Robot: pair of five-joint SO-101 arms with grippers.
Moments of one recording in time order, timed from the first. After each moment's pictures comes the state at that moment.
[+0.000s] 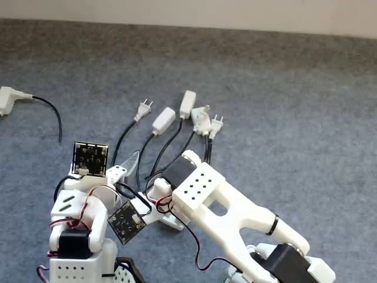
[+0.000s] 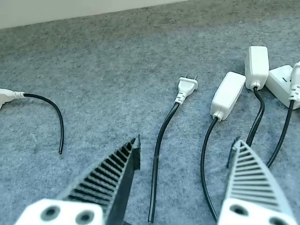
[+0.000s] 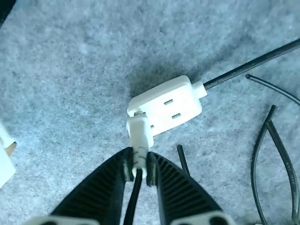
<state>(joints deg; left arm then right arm) -5.2 -103.8 87.6 51.2 -4.9 -55.6 -15.0 28.4 81.7 82.9</state>
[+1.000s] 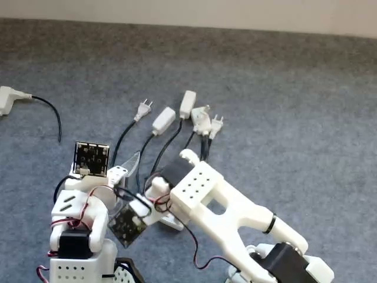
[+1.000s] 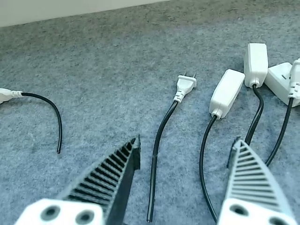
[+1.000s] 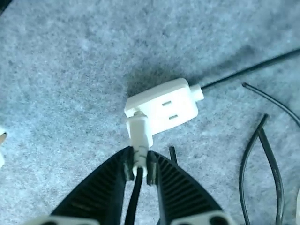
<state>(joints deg) -5.1 -103.8 88.0 51.2 -4.9 -54.4 -14.8 26.6 81.5 87.6</state>
